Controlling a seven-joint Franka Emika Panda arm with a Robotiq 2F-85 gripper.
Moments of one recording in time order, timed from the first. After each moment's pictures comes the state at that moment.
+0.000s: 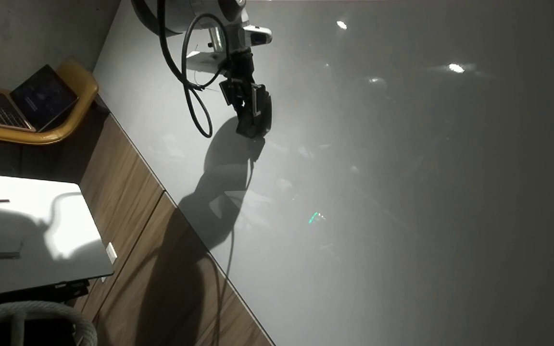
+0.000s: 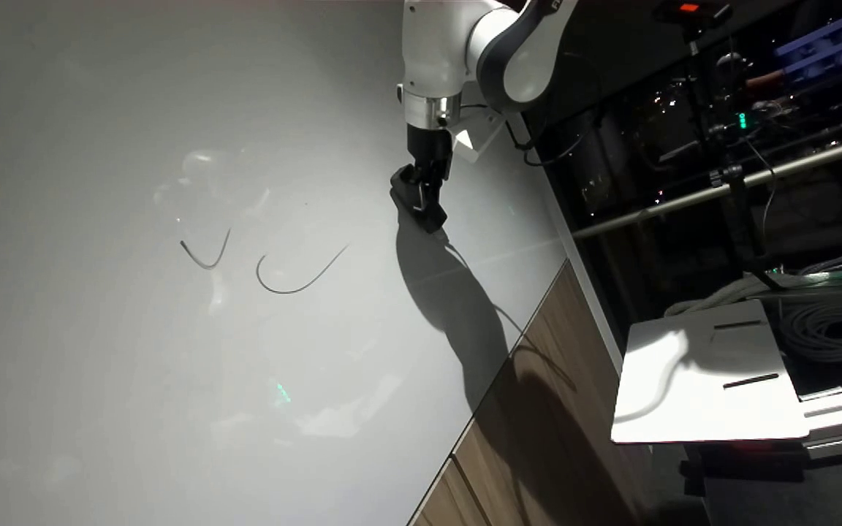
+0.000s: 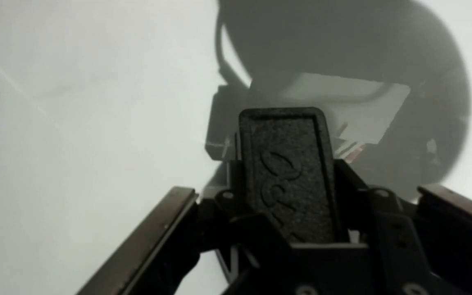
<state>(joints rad) -0.01 -0.14 0.03 -2.23 -0.79 2.73 0.64</state>
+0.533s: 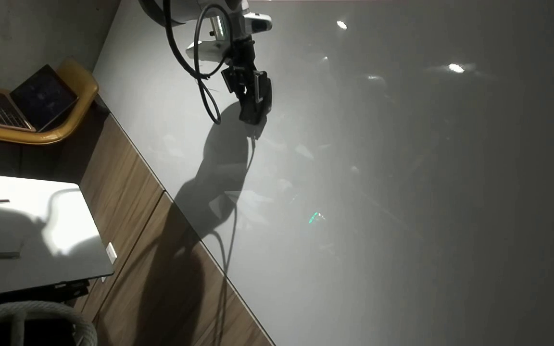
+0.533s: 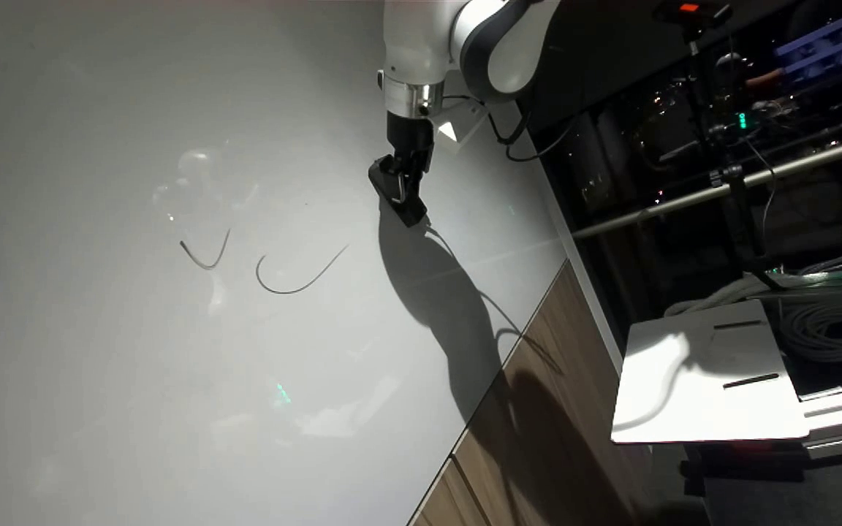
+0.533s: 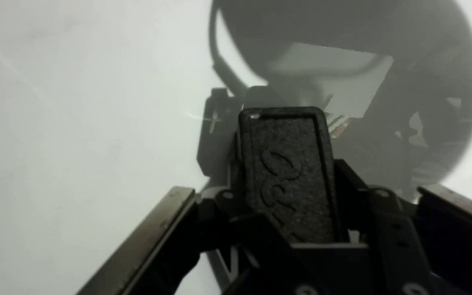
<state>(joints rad) 0.01 -0.13 0.05 -2.18 -0.79 2.72 0.64</state>
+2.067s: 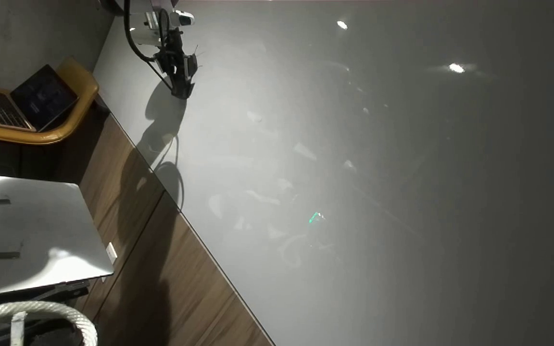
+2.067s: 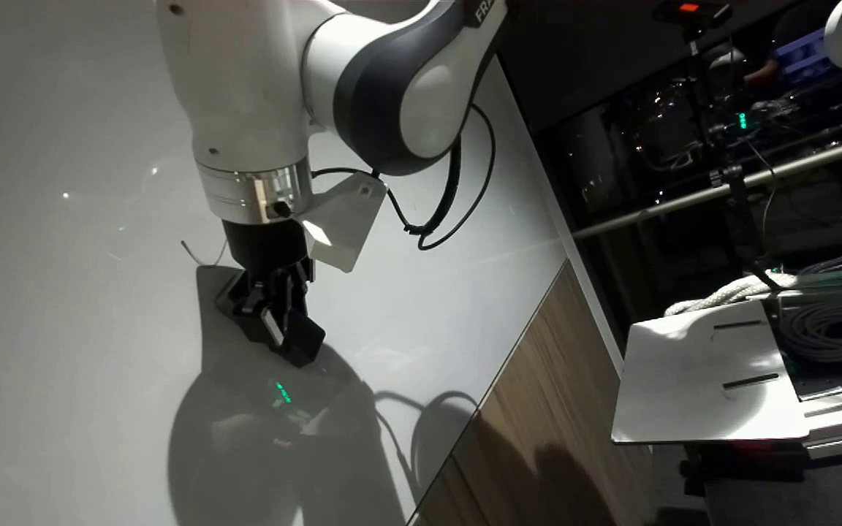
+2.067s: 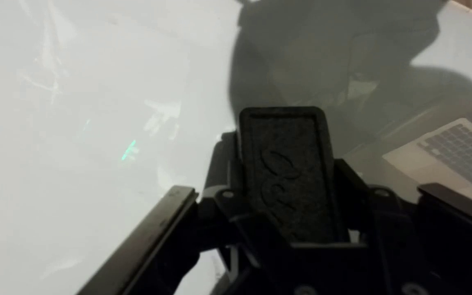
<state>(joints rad) 0.37 0.29 0.24 -1.75 -0.92 2.38 0.79</state>
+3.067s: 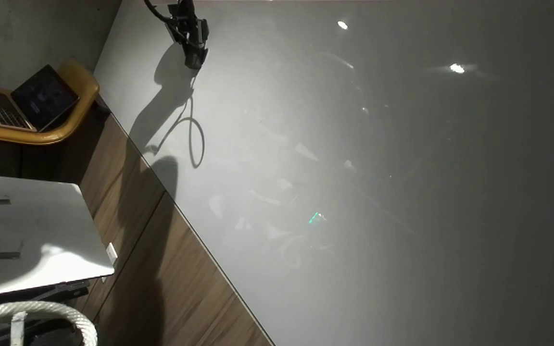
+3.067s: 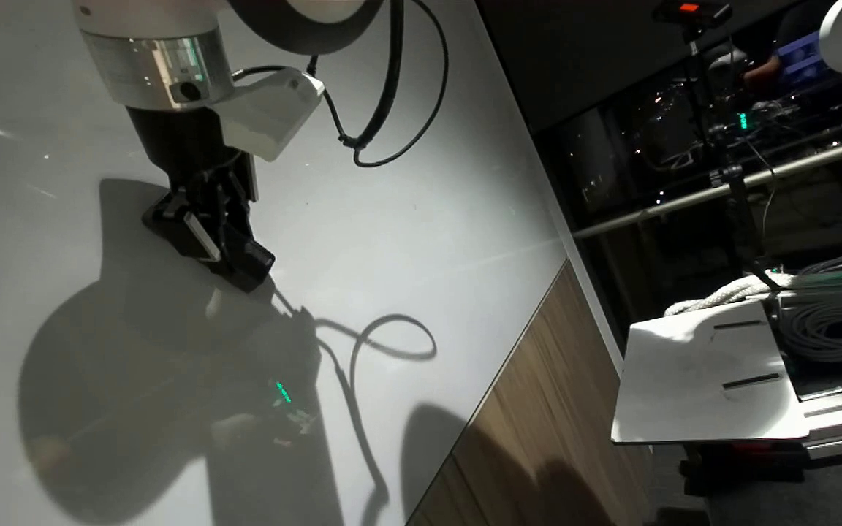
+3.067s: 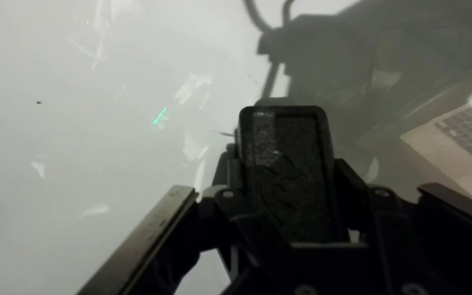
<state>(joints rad) 0.45 0.27 0.24 -1.53 -0.84 2.13 0.60</state>
